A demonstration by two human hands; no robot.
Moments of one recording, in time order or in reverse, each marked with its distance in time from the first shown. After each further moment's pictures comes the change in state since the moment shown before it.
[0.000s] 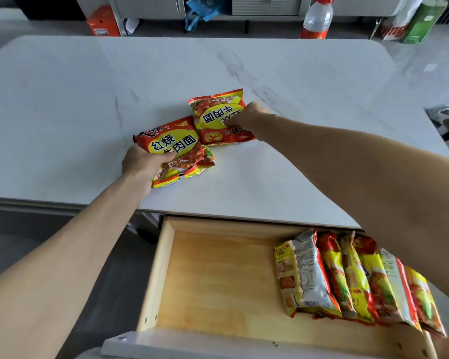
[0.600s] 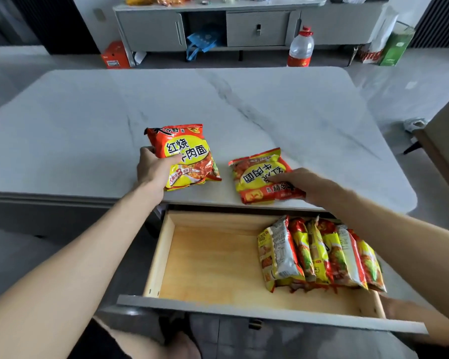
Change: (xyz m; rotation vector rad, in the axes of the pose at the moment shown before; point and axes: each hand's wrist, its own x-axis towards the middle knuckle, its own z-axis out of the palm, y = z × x) left_hand -0.114 0.032 -0.019 -0.158 0.017 0.107; right_hand -0.155 0.149 -0.100 0.515 -0.304 0.217
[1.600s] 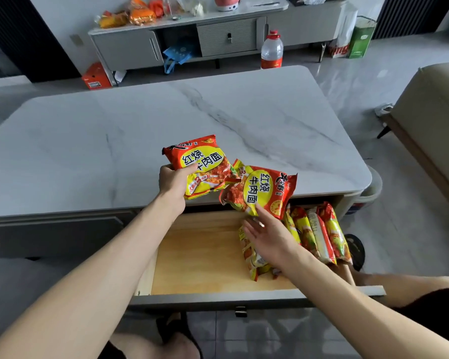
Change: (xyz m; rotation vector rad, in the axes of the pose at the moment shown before) left_hand -0.083 0.010 0.073 -0.210 -0.190 -0.141; right_hand -0.081 0.114 0.046 1.096 -0.049 0.031
